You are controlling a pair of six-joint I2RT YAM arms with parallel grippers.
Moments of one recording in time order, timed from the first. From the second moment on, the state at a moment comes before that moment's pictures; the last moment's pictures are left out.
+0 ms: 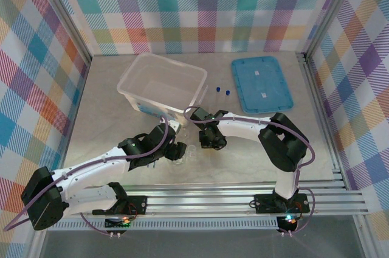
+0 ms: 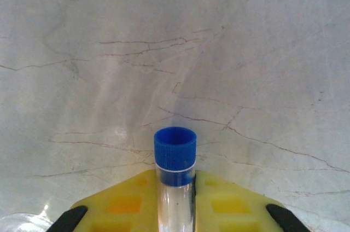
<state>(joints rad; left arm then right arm) -0.88 1.09 0.67 -0.48 -0.20 -0.39 0.87 1.85 1.17 -0.72 0.06 0.81</state>
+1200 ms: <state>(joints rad) -0.88 1.11 0.65 -0.01 0.21 -0.59 0.86 1.36 1.20 -0.76 0.28 0.80</state>
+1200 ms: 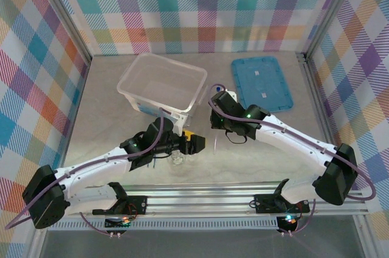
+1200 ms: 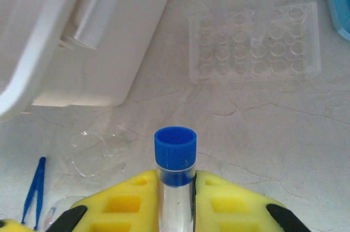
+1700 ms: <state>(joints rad) -0.88 1.21 0.64 0.19 0.31 -0.71 0.86 1.35 1.24 -0.71 0.24 0.81</state>
